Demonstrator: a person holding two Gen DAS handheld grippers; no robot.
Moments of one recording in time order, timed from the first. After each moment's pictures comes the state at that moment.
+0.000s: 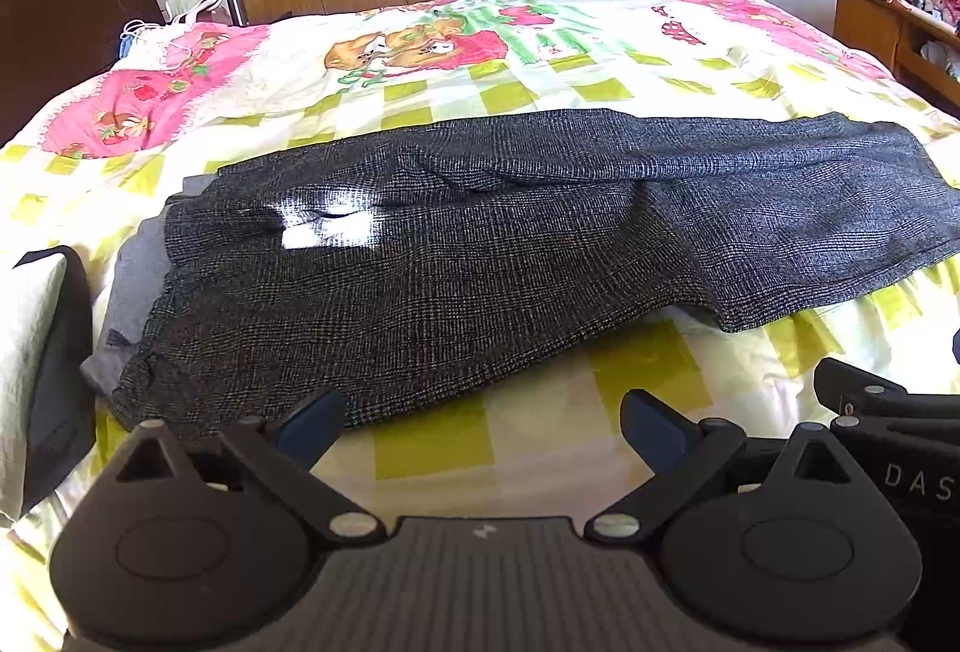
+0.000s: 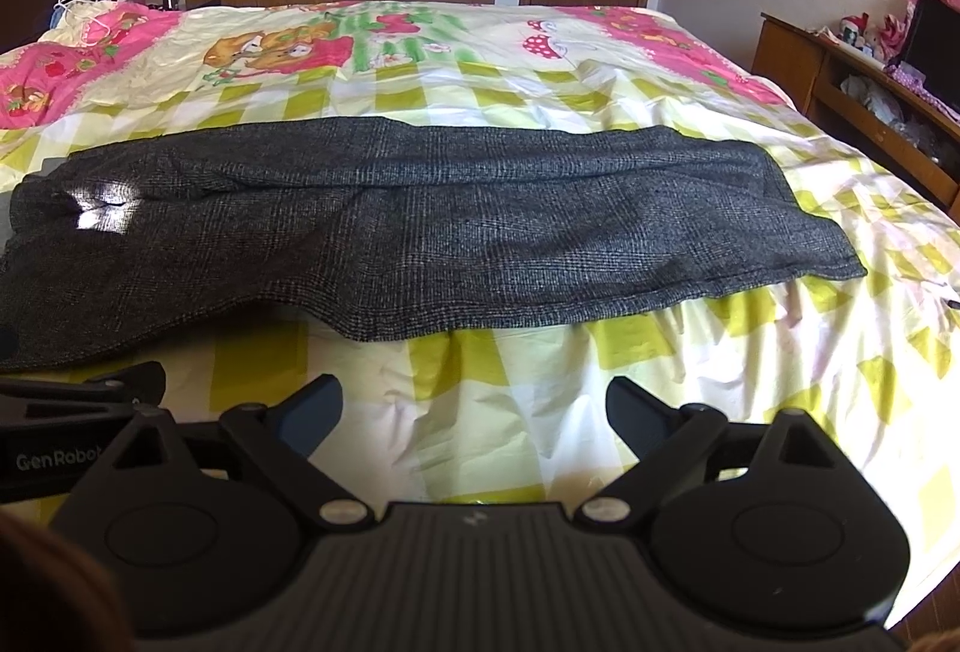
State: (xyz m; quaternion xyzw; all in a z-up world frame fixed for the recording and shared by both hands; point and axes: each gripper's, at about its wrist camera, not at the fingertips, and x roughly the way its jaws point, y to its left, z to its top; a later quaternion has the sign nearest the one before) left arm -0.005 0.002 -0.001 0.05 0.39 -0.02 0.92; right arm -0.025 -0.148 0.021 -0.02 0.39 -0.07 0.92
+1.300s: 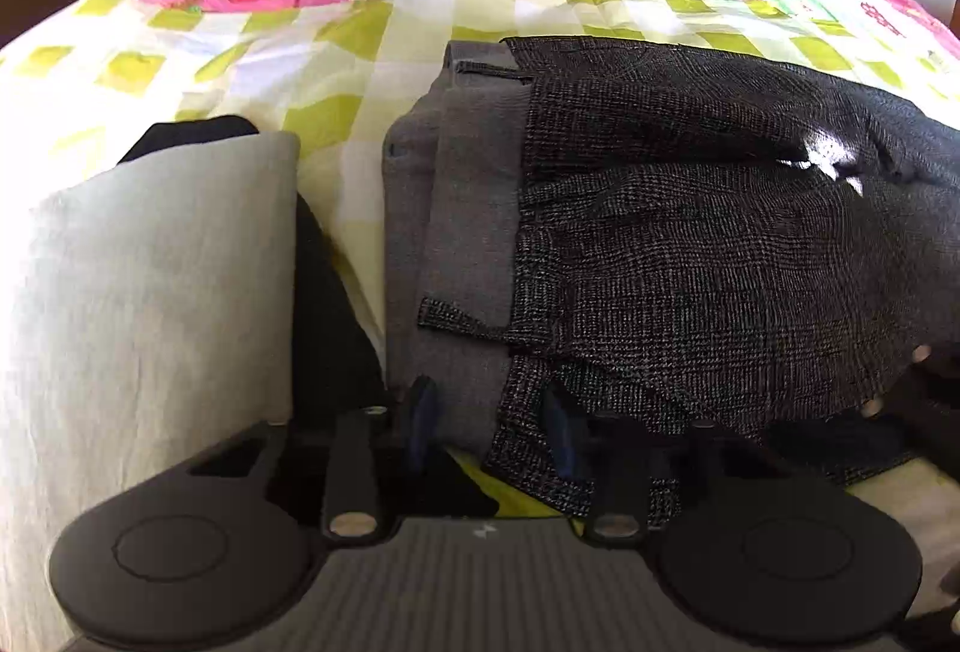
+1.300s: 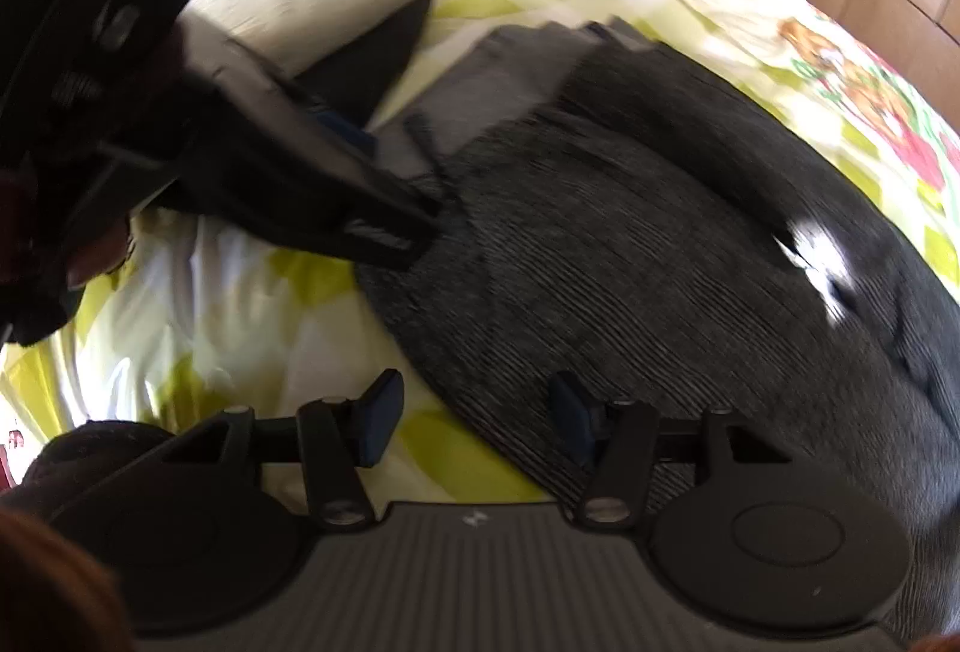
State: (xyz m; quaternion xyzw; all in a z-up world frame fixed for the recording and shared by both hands) left arm 0.070 0.265 -0.041 0.02 0.47 0.04 0.88; right arm 0.039 0.157 -0.028 -0.22 0.43 0.36 0.80
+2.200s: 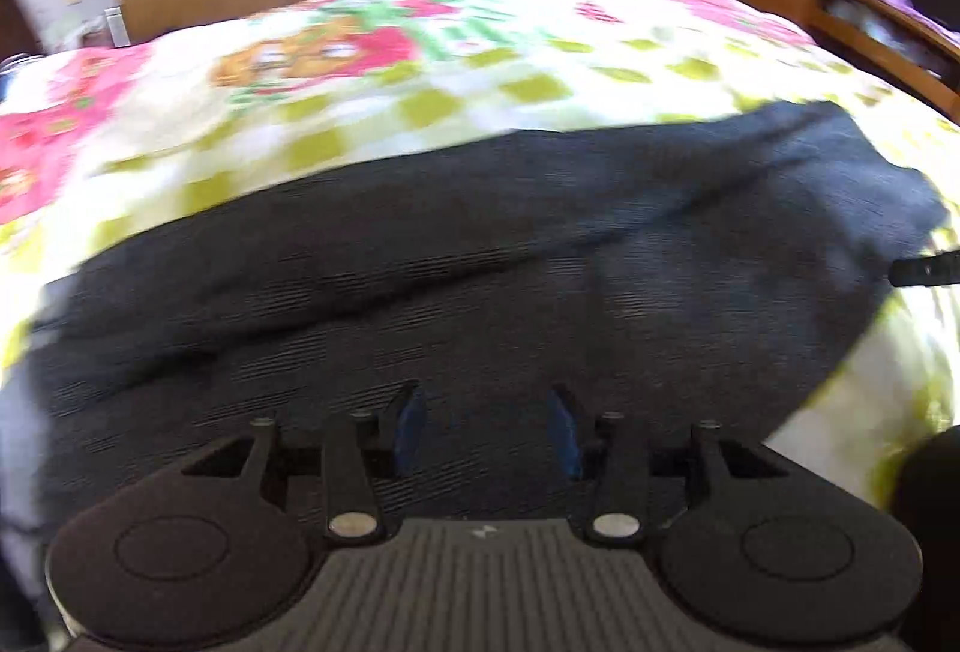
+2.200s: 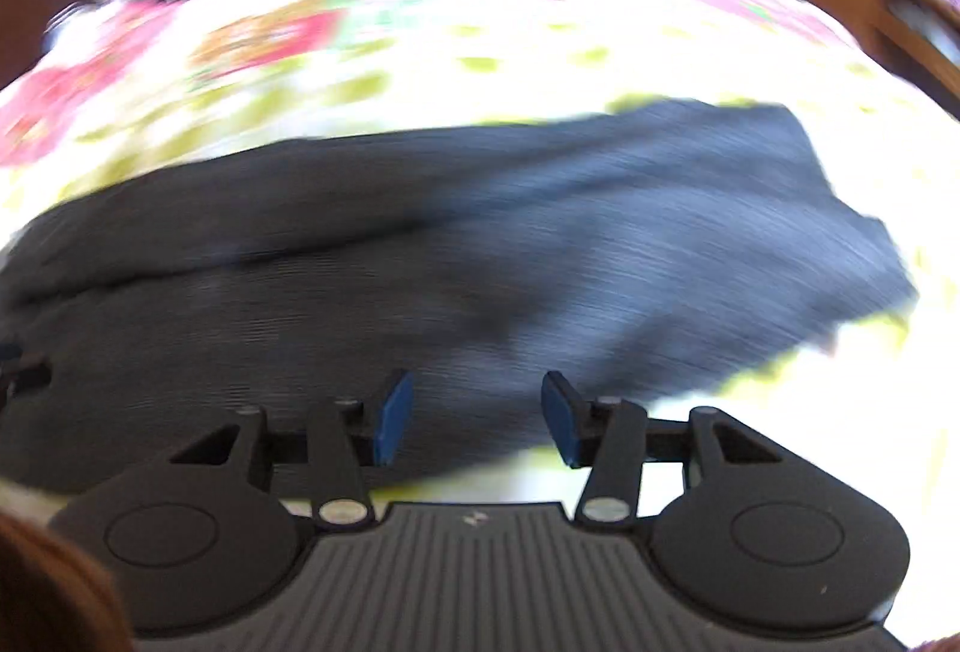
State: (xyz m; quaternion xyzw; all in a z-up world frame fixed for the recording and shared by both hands) left arm 0.065 0.001 -0.002 0.08 0.42 -0.16 0.89; right arm 0.009 -0.308 0.012 0.11 0.45 -0.07 0.88
